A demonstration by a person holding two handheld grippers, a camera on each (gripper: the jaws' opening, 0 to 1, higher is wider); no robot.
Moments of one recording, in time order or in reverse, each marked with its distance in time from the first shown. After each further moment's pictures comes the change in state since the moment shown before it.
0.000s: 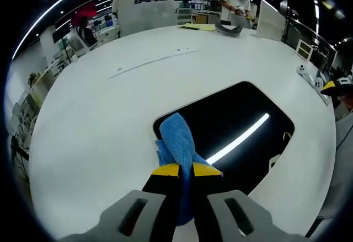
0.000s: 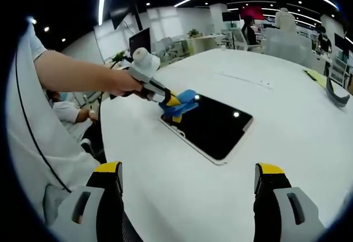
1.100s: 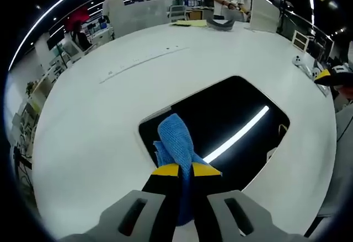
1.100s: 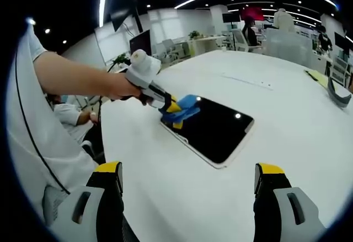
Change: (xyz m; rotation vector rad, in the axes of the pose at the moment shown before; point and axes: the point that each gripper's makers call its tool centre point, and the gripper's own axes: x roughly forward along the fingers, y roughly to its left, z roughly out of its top) left arm 0.000 -0.025 0.001 0.064 0.028 -0.005; right arm 0.006 -0.003 0.003 0.002 -0.013 0.018
